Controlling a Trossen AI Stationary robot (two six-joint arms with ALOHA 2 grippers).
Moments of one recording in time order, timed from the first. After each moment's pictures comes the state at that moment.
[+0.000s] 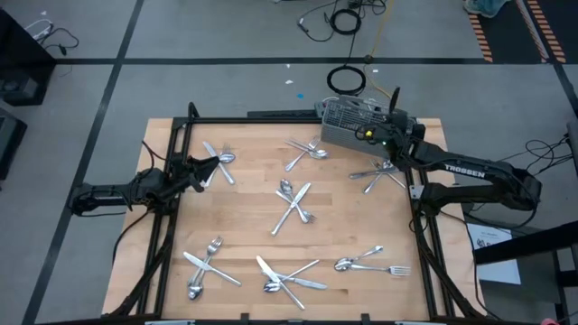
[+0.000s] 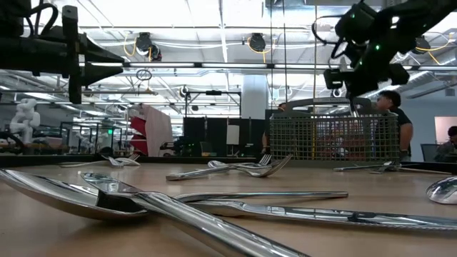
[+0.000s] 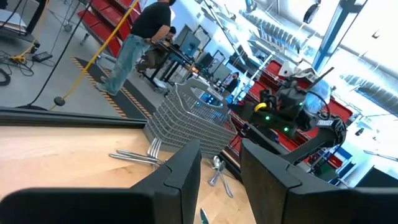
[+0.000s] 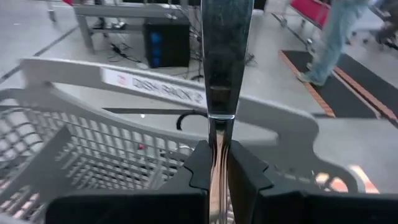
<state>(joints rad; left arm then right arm) 0.03 0.01 0.01 0.14 -0.48 -0.60 -0.52 1.00 0.59 -0.26 1.00 0.59</state>
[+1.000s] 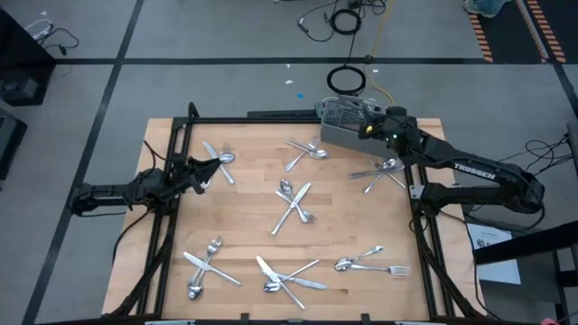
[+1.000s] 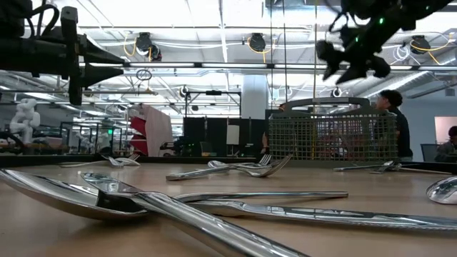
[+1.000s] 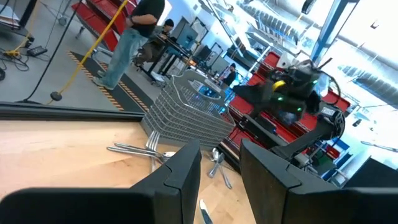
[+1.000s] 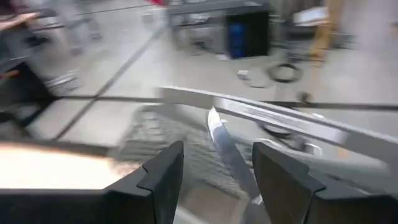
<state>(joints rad) 0.03 0.01 0.01 0.12 -0.45 -0.60 -0.50 0.93 0.73 -0.26 0.65 0.54</state>
